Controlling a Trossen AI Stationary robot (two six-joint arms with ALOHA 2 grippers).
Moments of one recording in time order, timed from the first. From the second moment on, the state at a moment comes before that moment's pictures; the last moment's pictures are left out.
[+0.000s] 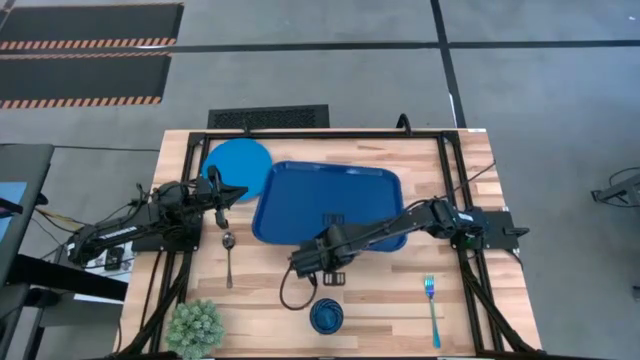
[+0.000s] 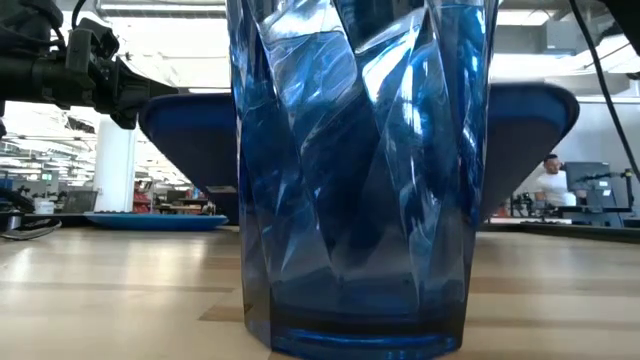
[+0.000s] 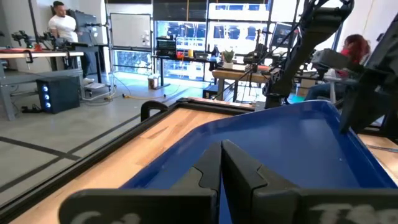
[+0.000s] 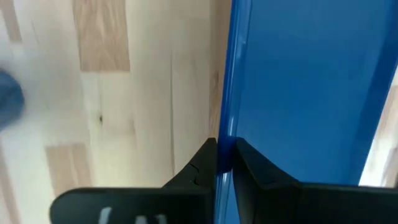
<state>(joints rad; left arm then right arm) 0.33 0.01 0.01 0.04 0.05 -0.07 0.30 2.31 2.33 -1.57 0.32 0.26</state>
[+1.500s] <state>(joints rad) 0.33 0.01 0.01 0.04 0.05 -0.07 0.29 2.10 1.80 -1.35 0.26 0.21</state>
